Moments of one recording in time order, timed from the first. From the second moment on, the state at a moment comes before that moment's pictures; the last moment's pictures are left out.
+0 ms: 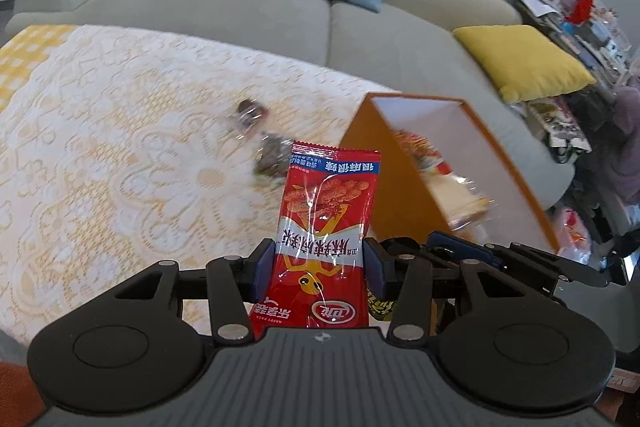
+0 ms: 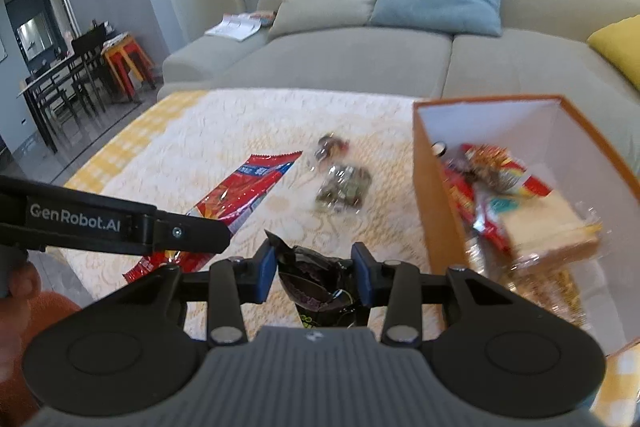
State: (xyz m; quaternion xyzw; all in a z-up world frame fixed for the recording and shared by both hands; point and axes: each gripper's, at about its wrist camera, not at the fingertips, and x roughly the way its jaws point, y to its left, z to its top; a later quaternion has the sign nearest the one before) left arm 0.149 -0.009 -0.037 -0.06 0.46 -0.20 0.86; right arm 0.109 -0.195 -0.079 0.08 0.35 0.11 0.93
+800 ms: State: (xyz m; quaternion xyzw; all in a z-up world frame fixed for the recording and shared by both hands) left arm 0.193 -0.185 -0.024 0.00 0.55 -0.32 0.77; right arm 0.134 -0.371 -0.048 0.05 0.45 0.03 0.89
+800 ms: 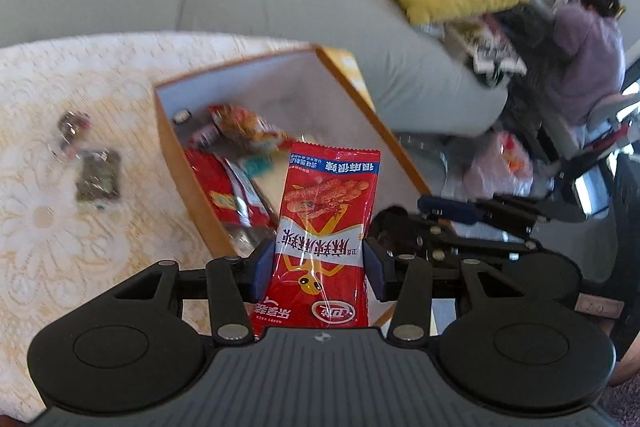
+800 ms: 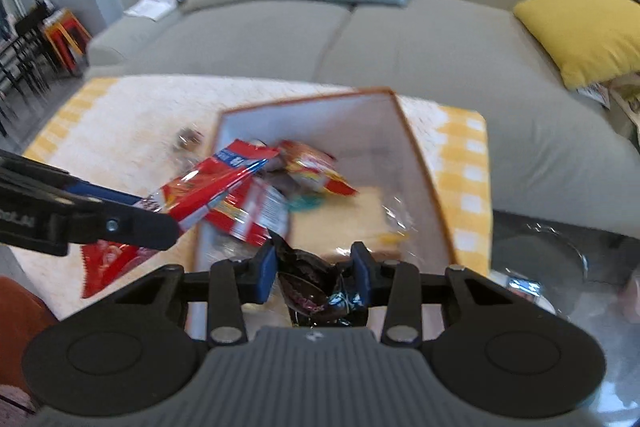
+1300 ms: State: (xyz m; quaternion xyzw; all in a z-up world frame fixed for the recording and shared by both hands) left arm 0.203 -0.224 -0.062 0.01 0.62 -0.31 0.72; right arm 0.160 -0.385 -0.104 -0.03 0.50 -0.01 0.86
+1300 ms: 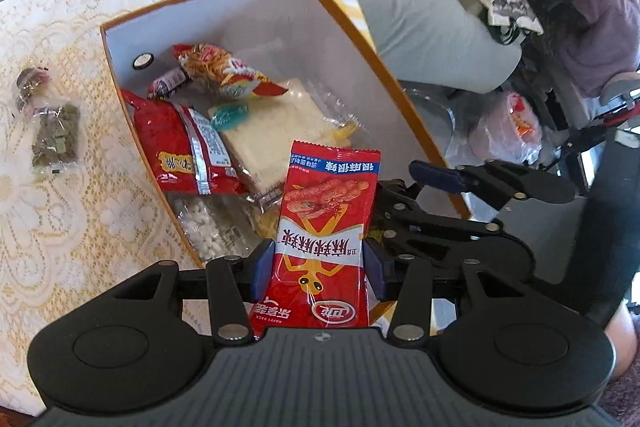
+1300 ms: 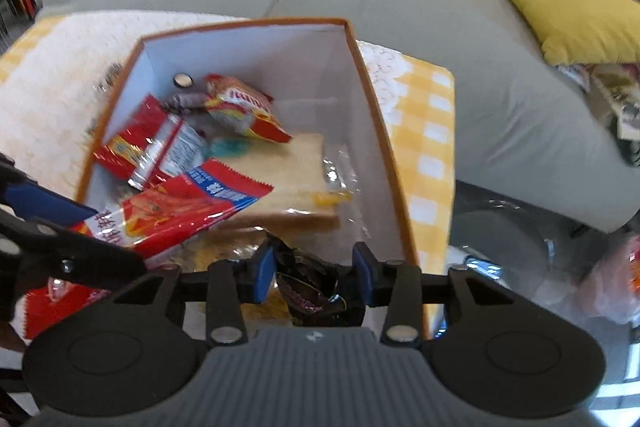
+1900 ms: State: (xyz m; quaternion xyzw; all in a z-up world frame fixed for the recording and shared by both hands) left arm 0.197 -0.245 -0.094 0.08 0.64 -0.29 0.71; right arm 0.145 -0.387 -0.085 -0.02 0.48 -0.03 0.88
